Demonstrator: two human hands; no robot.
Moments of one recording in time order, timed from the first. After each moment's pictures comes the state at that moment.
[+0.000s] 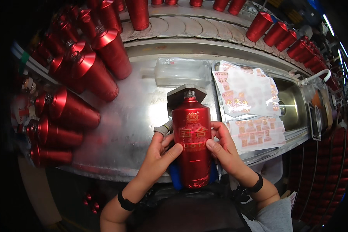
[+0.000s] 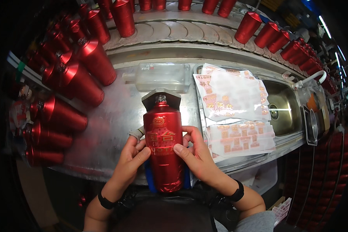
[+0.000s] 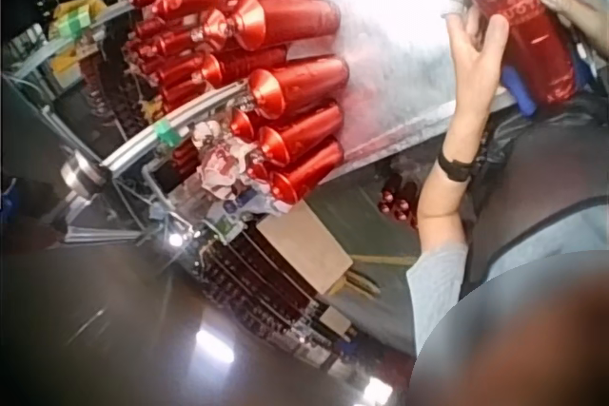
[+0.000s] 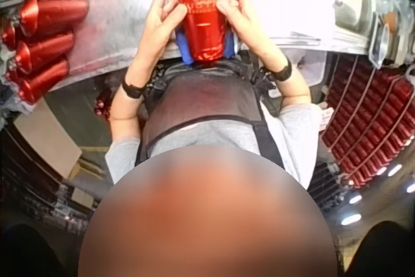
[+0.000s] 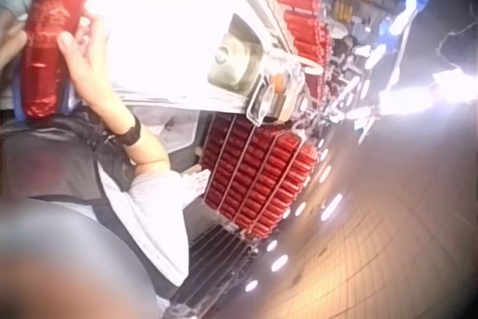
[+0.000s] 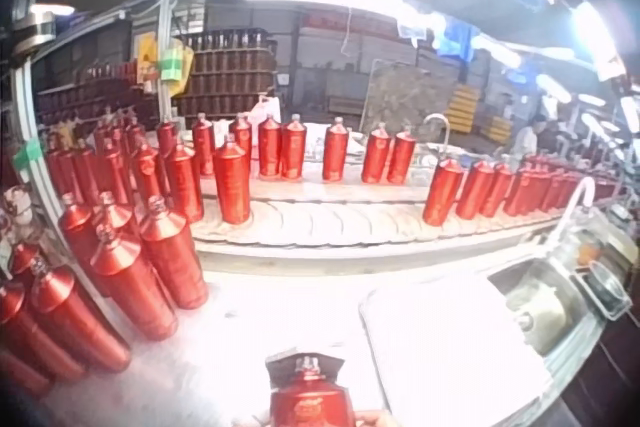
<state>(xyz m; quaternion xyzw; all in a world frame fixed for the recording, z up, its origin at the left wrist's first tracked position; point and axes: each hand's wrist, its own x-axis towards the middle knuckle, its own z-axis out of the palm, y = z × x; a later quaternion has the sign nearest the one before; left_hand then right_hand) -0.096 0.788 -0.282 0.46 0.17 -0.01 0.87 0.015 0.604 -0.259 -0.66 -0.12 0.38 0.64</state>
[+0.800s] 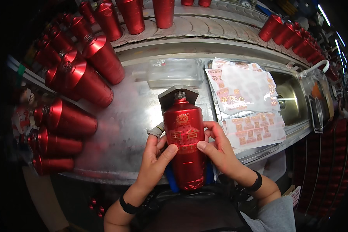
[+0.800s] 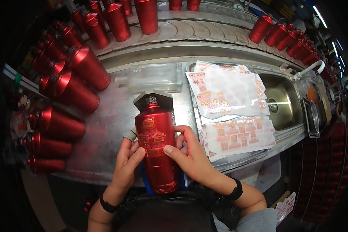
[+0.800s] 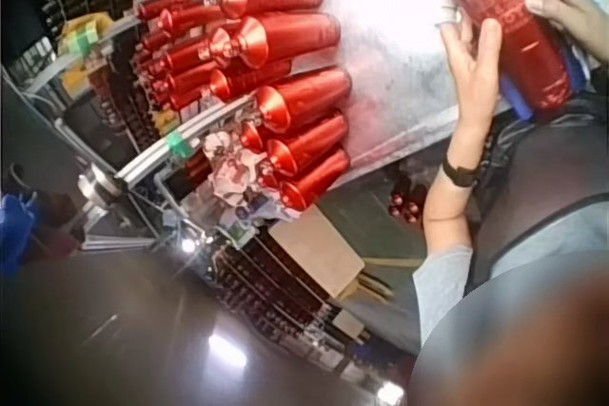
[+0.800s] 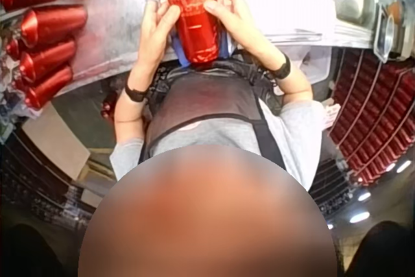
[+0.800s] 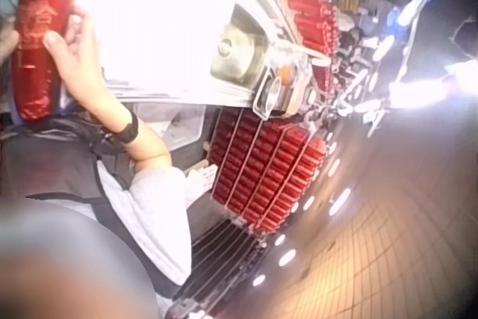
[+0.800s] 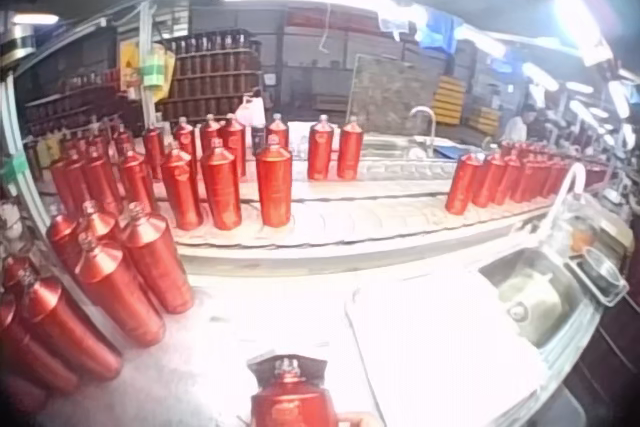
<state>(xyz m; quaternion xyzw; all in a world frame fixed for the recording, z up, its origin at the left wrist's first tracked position) -0.086 0.770 -0.276 0.51 0.19 0.03 0.84 0.016 0.596 -0.262 -0.66 -0.11 0.36 0.65</state>
